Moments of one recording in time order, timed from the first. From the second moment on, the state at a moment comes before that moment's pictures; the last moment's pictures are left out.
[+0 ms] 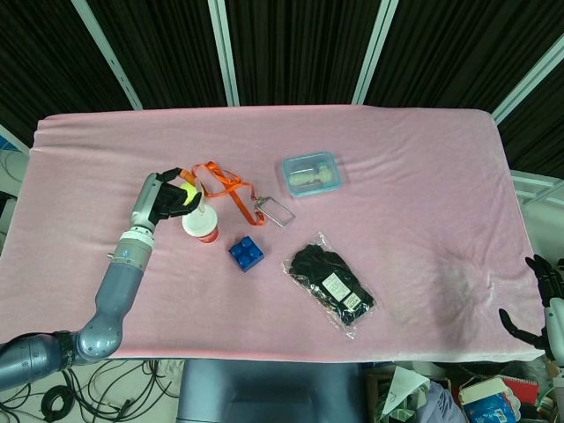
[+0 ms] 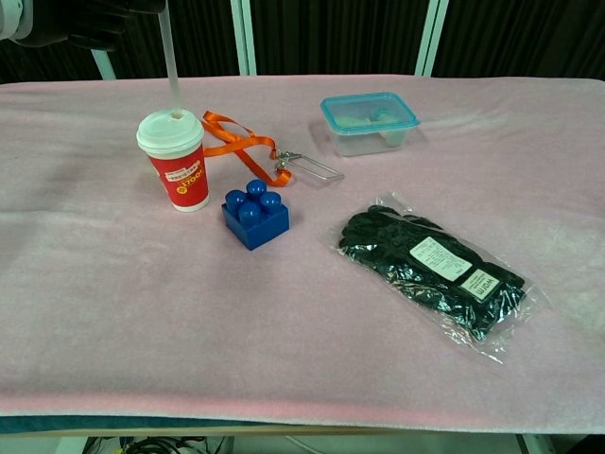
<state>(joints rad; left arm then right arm) -0.75 -1.37 -0.54 -1.81 0.54 1.03 -0.16 0.01 -1.03 0.10 -1.66 -1.39 1.45 0.30</state>
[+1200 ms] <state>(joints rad) -0.75 -1.39 -0.53 -1.79 0.55 1.03 -0.16 0.01 -1.03 0.10 -1.66 -1.39 1.45 0.30</state>
